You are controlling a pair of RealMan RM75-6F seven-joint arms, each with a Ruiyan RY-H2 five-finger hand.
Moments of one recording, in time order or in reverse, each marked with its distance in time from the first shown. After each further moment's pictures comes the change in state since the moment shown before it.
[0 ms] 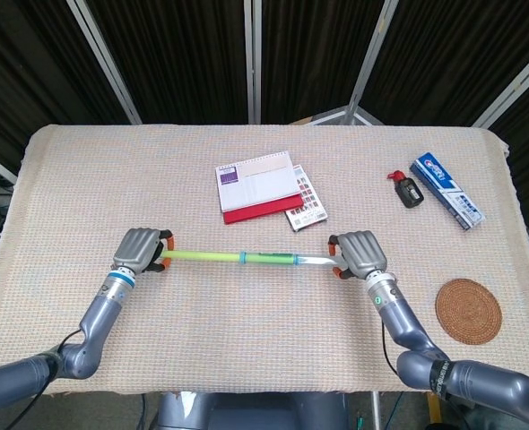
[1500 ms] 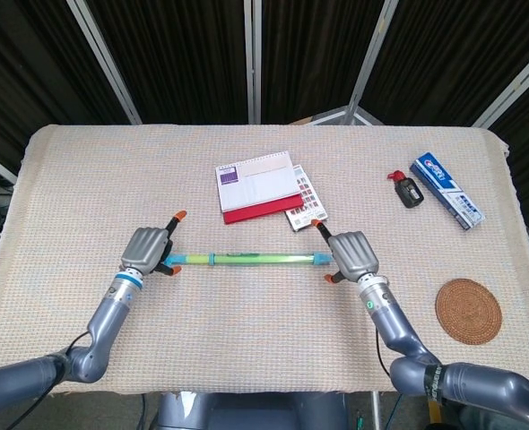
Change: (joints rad) left arm -0.012 0.014 0.031 -0.055 0.002 0.100 -0.005; right arm 0.015 0.009 -0.049 -0.056 -0.036 0.111 -0.006
